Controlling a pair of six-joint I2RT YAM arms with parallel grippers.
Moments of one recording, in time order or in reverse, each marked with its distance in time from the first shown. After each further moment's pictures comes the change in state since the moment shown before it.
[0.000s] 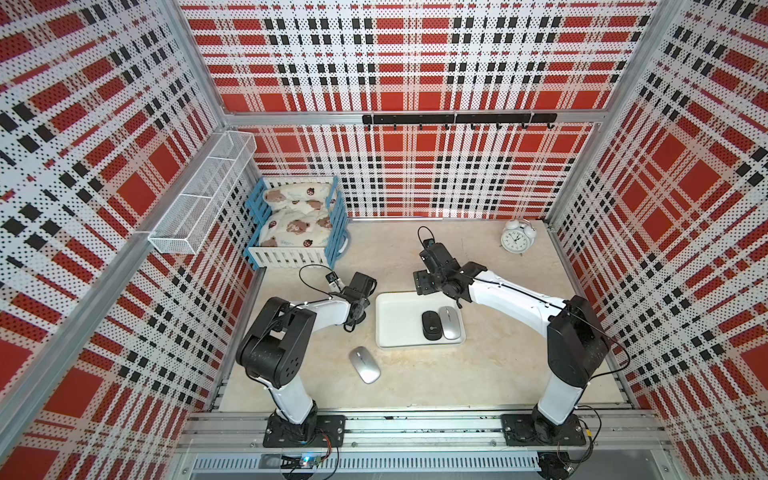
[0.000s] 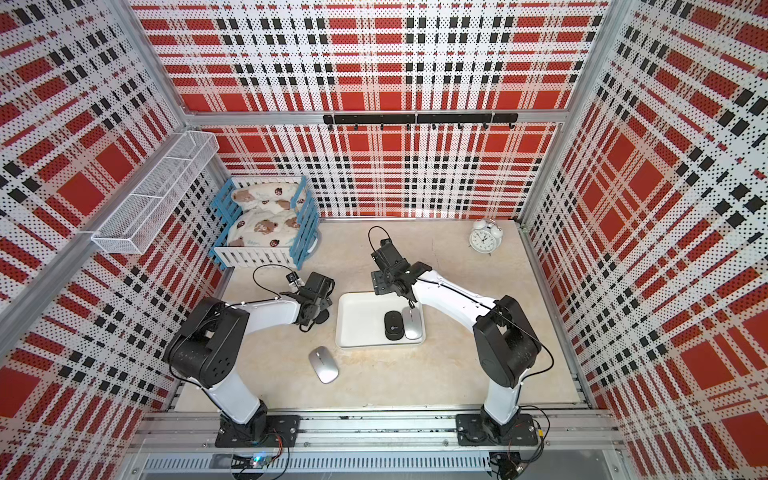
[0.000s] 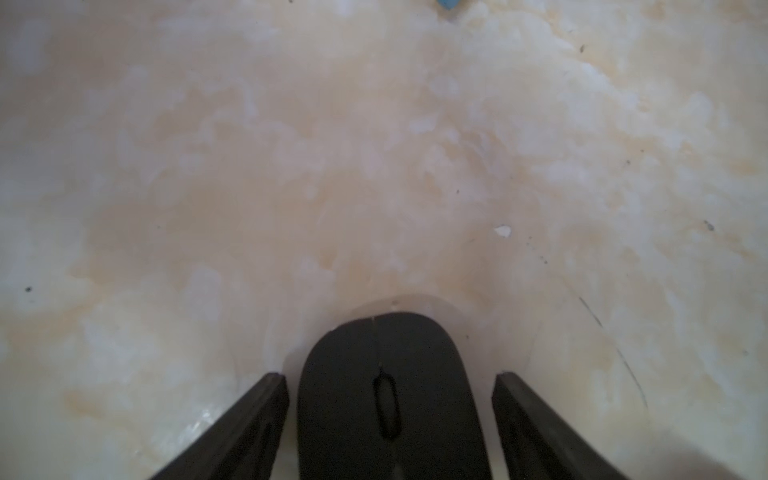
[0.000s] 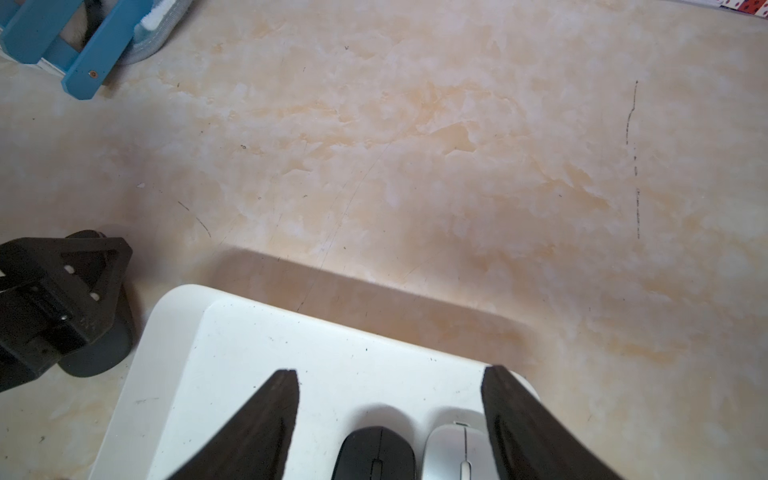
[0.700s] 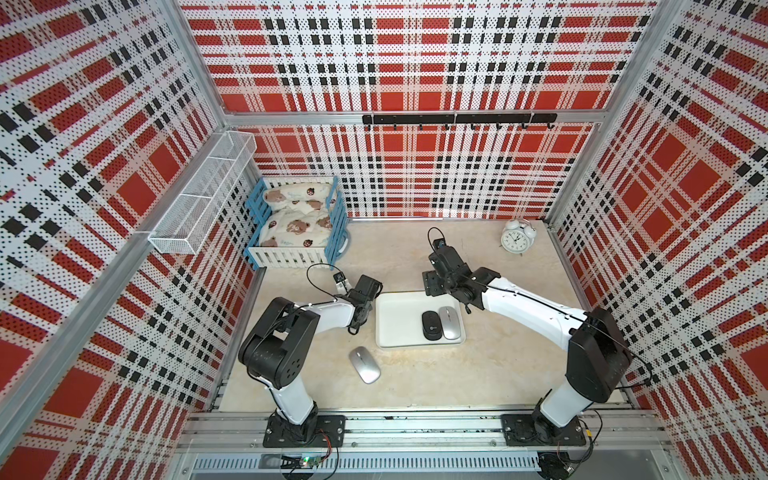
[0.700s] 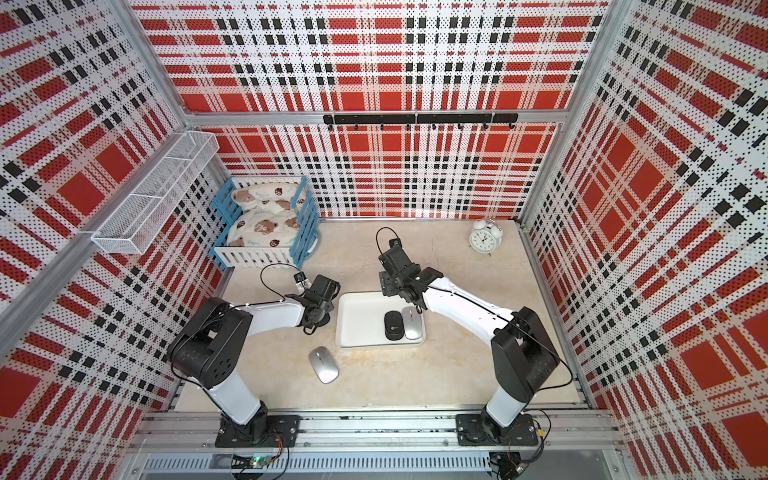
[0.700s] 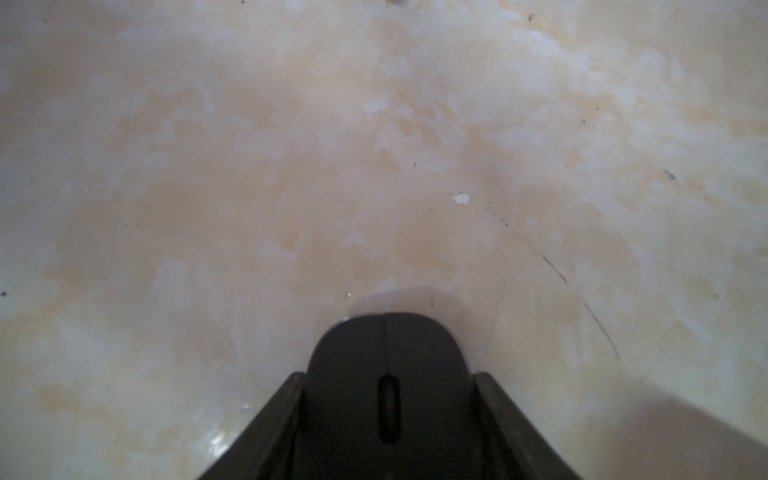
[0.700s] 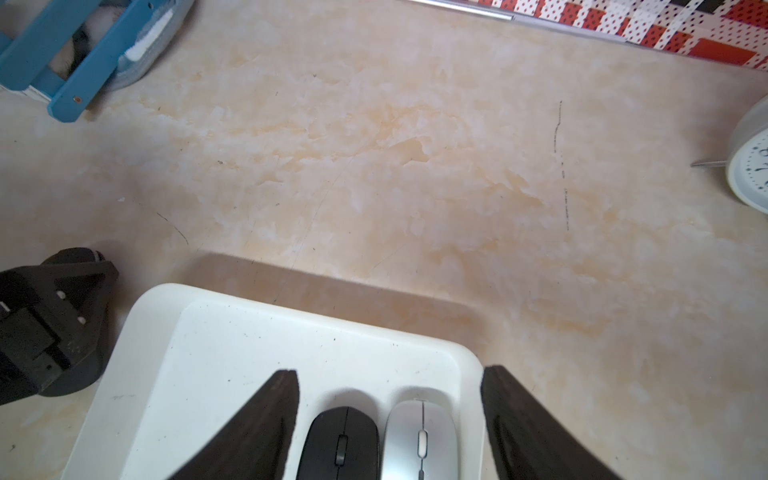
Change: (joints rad) left arm -0.056 -0.015 -0.016 0.019 -0.026 0.069; right arm 0.000 -0.148 -0.113 0.028 0.095 -0.005
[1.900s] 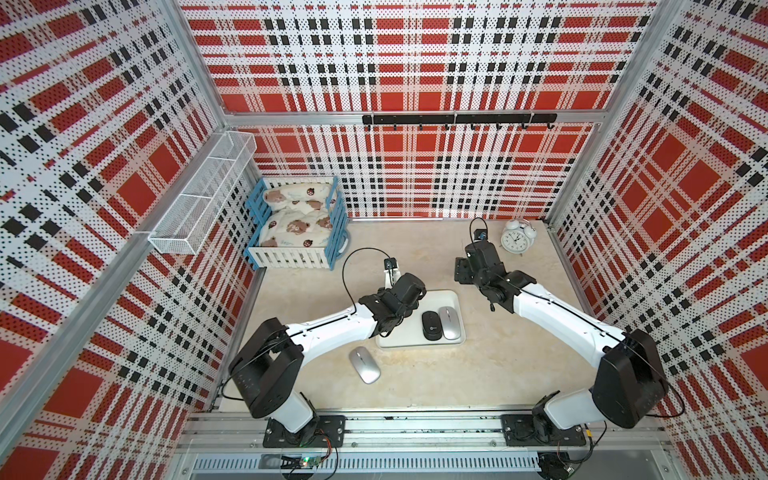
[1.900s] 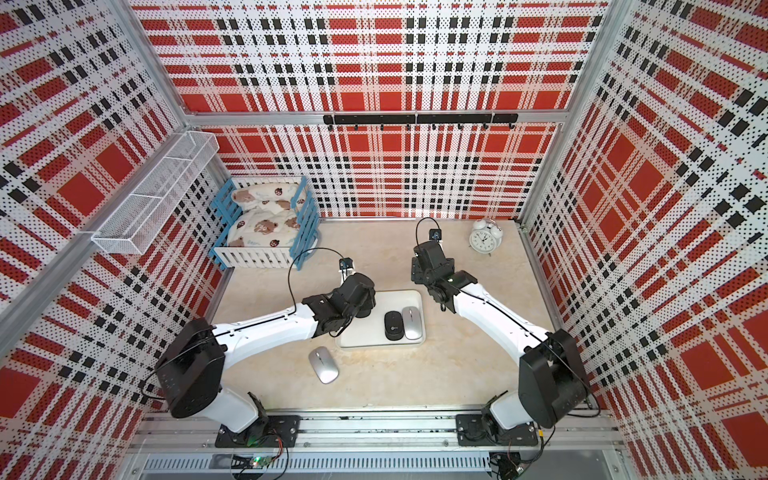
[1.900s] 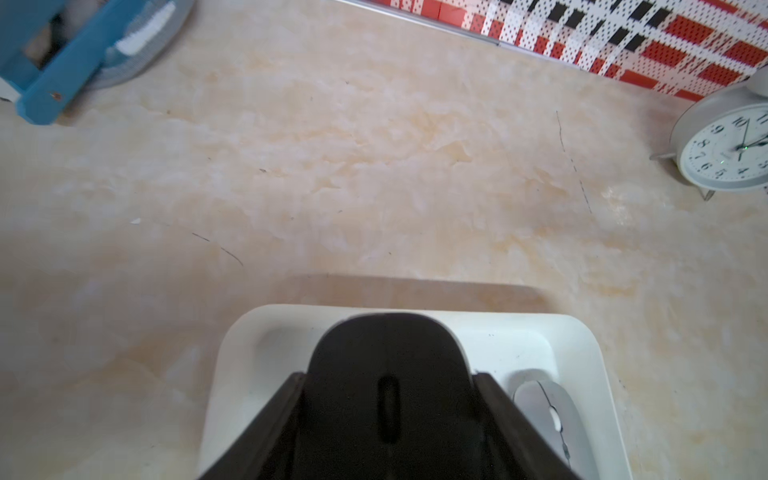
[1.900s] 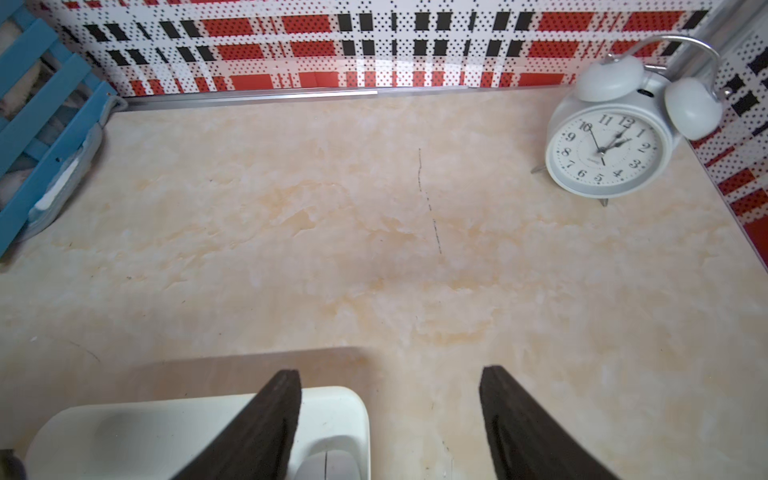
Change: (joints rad) left arm -0.365 -0.092 0.209 -0.041 0.035 0.077; right arm -0.181 -0.177 -0.163 0.114 0.057 0.049
